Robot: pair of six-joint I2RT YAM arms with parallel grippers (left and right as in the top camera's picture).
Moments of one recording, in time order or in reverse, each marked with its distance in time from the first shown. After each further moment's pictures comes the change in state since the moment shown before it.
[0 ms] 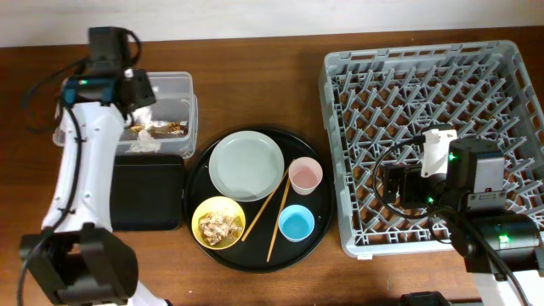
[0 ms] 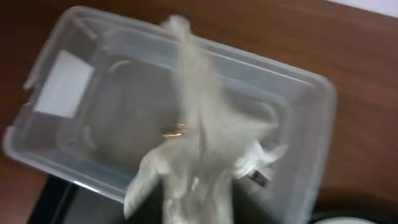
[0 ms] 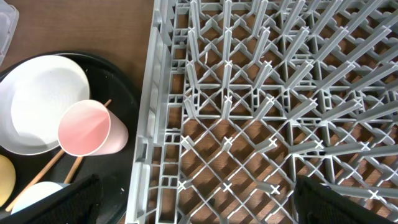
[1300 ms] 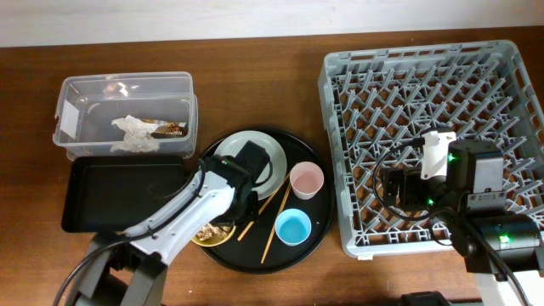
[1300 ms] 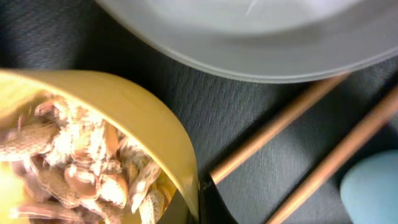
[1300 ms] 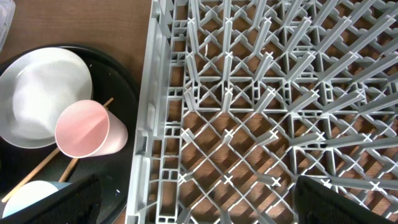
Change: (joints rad) left arm -0.615 -0.126 -0.645 -0.105 0.203 -0.359; right arm 0.000 0.000 0.003 -0.029 0.000 0.000
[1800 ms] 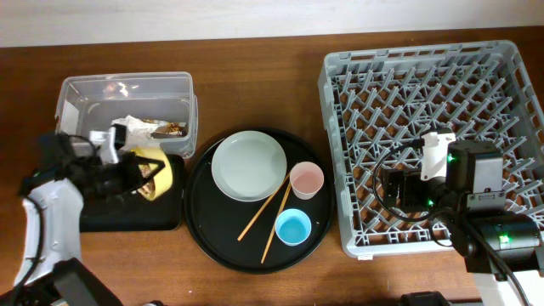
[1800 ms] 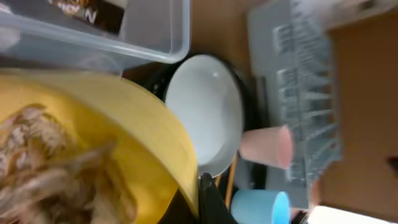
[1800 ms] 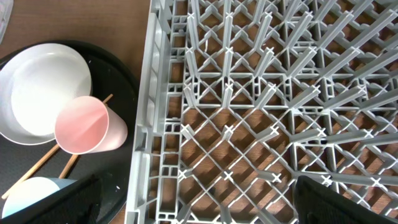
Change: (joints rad) left arm 1.049 -0.126 -0.026 0.161 0.977 0.764; right arm 0.000 0.000 0.000 -0.015 0.000 0.000
